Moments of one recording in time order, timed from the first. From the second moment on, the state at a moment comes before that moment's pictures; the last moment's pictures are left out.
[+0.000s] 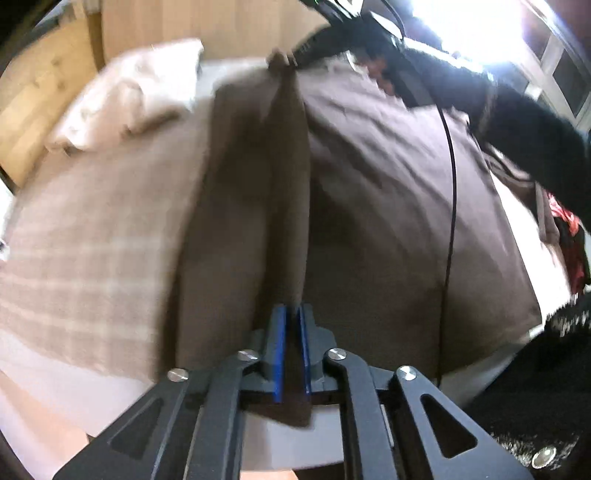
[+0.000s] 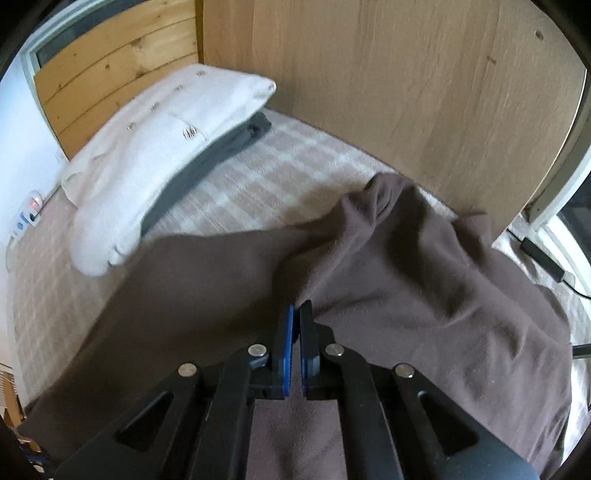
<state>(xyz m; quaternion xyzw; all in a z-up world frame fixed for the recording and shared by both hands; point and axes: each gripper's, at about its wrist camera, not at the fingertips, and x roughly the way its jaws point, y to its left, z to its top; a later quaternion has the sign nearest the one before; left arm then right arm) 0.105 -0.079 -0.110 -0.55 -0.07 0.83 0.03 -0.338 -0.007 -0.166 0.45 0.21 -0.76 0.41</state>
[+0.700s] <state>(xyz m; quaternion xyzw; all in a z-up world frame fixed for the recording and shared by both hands) 0.143 -0.153 -0.114 -0.53 -0.15 0.83 -0.04 -0.233 -0.035 -0.131 0.45 0.28 -0.69 0.50</state>
